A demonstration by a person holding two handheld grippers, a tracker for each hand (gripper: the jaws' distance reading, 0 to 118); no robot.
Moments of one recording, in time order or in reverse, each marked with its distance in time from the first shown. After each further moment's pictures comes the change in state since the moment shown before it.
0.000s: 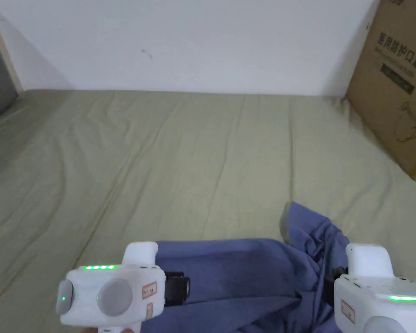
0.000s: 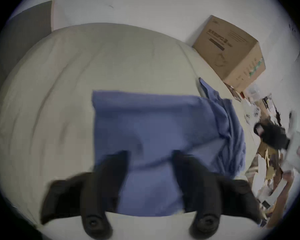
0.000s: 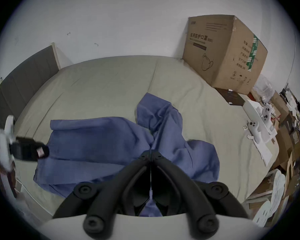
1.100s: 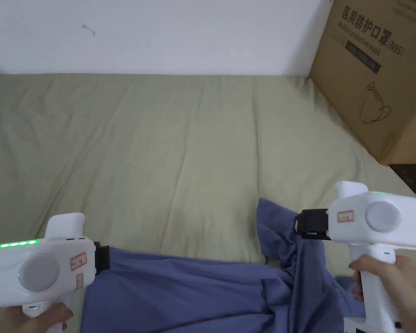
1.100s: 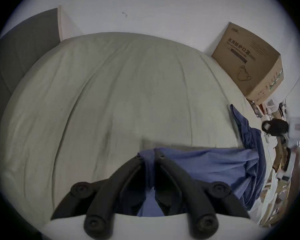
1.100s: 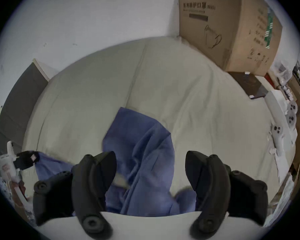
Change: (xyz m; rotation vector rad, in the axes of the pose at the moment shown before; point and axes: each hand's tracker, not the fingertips) left arm -0.031 0.073 -0.054 0.035 0.110 -0.011; right arm 0.093 0.107 -0.154 -0.249 0.106 -0.161
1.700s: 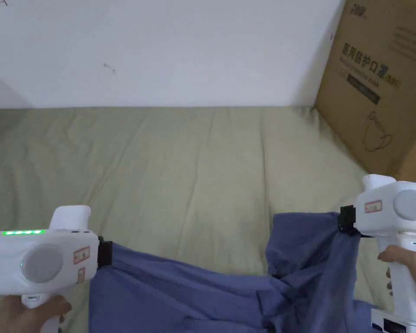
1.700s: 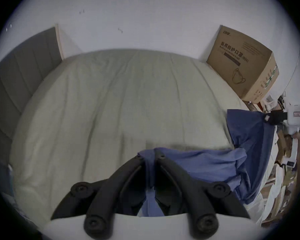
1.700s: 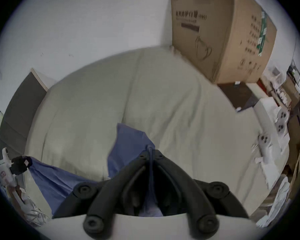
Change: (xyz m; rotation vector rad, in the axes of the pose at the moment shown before) left arm 0.002 0.039 0.076 0.114 0.053 -0.100; right arm 0.013 0.034 0.098 0.149 -0.038 -0.015
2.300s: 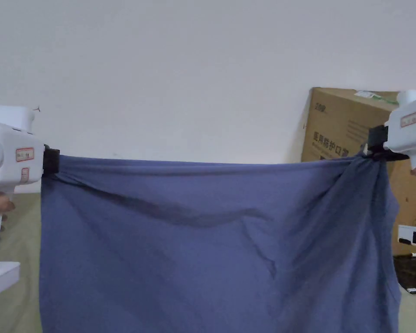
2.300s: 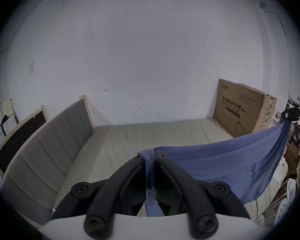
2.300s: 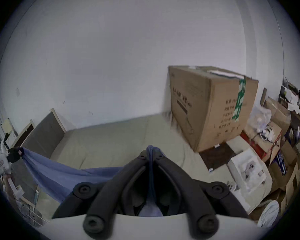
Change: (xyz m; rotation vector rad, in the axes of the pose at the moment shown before) left arm -0.012 0.164 0.215 0.462 0.166 -0.092; right arm 0.003 0.131 0.229 0.416 0.054 0.005
